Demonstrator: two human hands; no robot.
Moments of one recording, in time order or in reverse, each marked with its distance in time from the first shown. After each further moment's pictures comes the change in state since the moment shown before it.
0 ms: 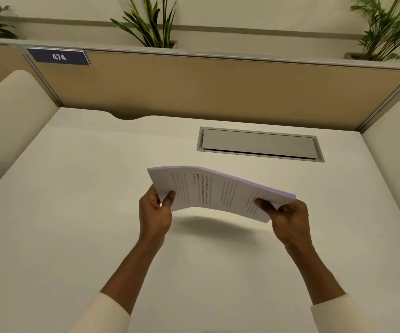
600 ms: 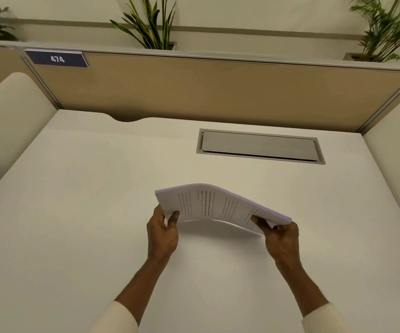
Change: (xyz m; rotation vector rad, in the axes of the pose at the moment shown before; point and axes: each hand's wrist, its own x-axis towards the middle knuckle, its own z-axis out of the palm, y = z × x) left_hand -0.020 -0.050 0.010 0.144 -0.006 -0.020; right_hand -0.022 0.043 0.014 0.009 0.067 0.142
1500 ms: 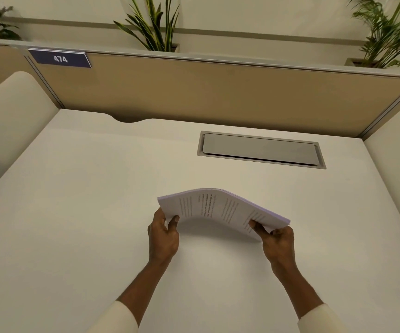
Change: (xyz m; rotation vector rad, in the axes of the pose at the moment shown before) left_hand 0.000 -0.008 0.005 0.080 0.026 0.016; right_hand 0.003 0.008 0.006 0.084 0.001 0.122
